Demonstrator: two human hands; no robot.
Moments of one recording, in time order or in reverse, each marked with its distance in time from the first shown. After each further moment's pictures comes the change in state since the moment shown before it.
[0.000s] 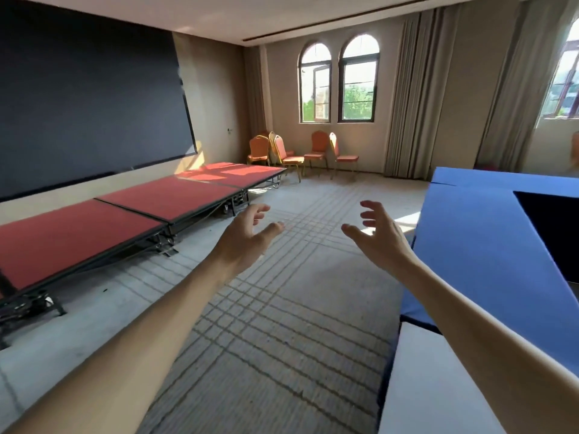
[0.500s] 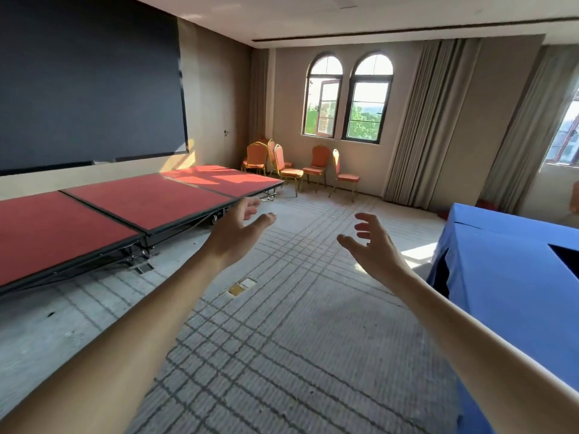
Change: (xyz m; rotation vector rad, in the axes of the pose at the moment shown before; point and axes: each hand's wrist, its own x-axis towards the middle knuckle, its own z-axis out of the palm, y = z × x) left_hand 0.348 -0.231 -0.103 -0.132 0.061 -0.014; right_hand 0.329 0.007 0.261 -0.022 -0.064 -0.011
